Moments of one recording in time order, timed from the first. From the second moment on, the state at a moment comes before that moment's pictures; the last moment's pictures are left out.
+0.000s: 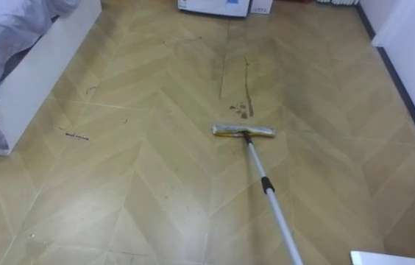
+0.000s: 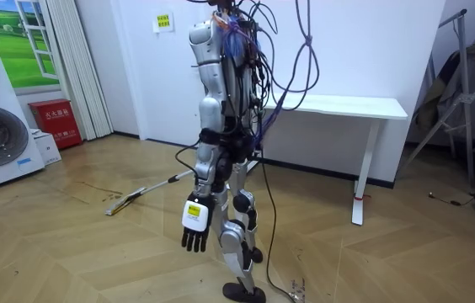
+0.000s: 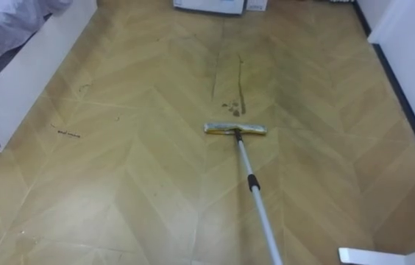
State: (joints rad) left arm 0.20 0.18 0.16 1.20 0.17 0.05 0.10; right arm 0.10 -0.23 0.04 1.29 -0.15 0.04 0.06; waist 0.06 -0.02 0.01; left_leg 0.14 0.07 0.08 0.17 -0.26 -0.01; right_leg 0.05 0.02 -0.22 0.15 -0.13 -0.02
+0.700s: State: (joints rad) left arm 0.03 0.18 0.09 1.28 0.11 0.04 0.17; right arm 0.01 -0.24 0.08 1.33 -0.02 0.01 0.01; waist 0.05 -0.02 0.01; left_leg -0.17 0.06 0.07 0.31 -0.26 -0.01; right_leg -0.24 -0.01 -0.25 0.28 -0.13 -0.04
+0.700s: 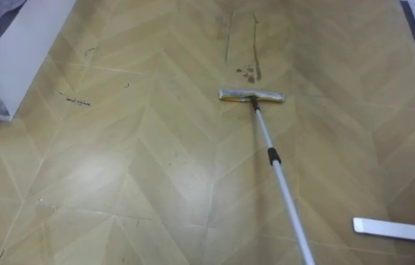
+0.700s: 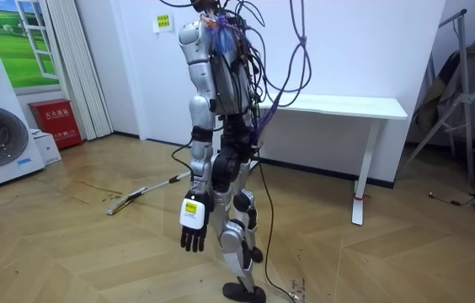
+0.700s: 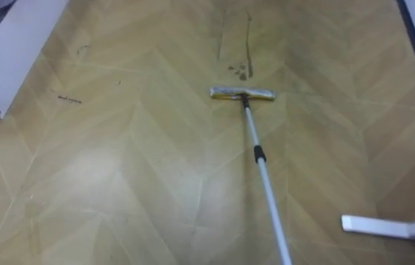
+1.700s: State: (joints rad) left arm 0.09 0.20 -0.16 1.32 -0.20 0.09 0.18; right arm -0.42 -0.37 0.15 1.52 0.21 0.11 0.14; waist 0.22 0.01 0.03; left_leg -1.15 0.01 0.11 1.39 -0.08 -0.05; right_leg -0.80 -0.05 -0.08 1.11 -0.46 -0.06
